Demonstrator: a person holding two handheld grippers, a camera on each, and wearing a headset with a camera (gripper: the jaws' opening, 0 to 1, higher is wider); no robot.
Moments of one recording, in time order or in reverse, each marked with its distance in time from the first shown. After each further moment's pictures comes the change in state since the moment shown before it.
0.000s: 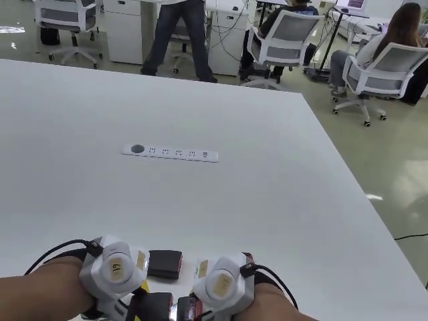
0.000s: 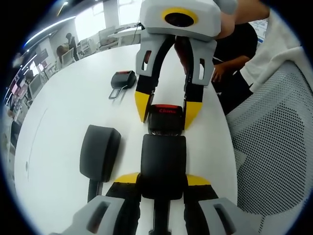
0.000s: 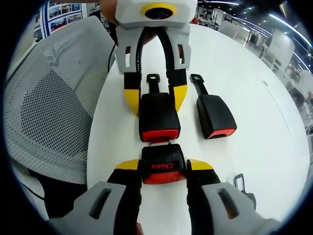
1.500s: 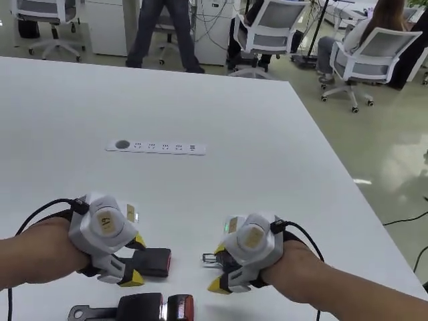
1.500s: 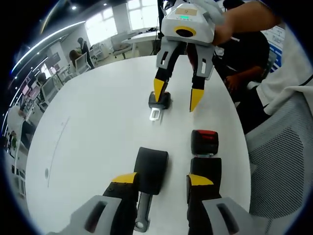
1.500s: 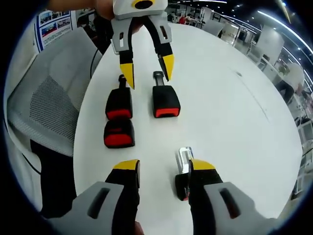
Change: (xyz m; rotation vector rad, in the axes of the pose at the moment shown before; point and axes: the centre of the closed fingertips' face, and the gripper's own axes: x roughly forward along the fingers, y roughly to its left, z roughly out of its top) left arm -0.034 0.071 0.035 -0.017 -0.040 0.117; right arm -0.059 -0.074 -0.036 0.062 0.008 -0.092
